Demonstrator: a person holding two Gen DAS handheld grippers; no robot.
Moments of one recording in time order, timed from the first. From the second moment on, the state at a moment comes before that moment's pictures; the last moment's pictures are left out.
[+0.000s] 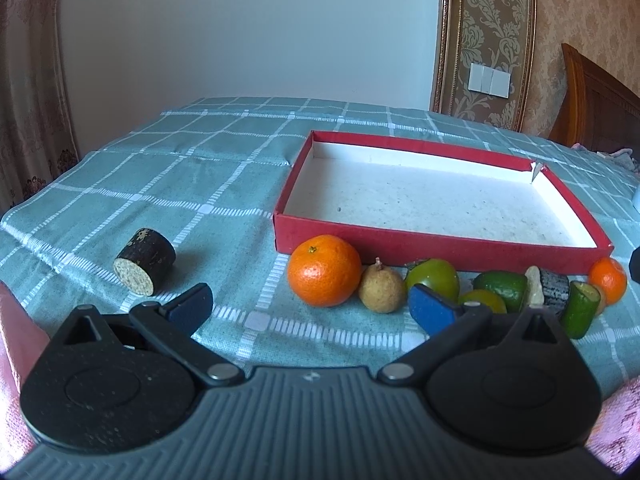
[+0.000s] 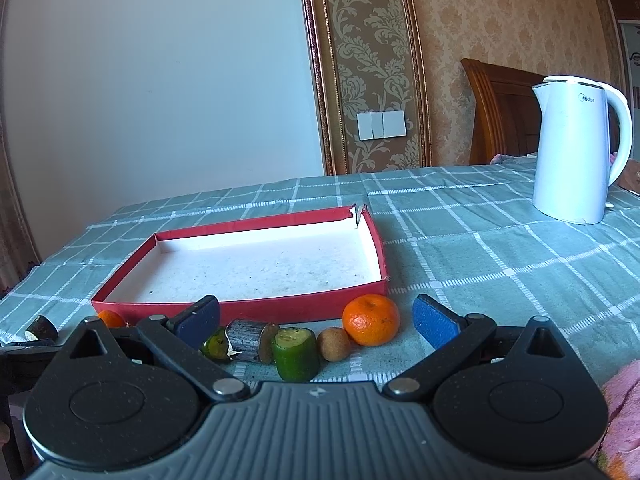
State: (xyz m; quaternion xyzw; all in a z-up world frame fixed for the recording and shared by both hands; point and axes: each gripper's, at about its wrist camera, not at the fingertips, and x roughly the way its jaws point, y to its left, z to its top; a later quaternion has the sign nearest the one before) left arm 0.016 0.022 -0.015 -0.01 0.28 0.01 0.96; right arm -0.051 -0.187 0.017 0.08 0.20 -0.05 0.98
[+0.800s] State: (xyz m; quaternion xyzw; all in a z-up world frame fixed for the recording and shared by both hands) left arm 0.016 0.028 -0.018 -0.03 0.29 0.01 0.96; right arm -0.053 -0.192 0.012 0.07 0.19 -0.05 0.98
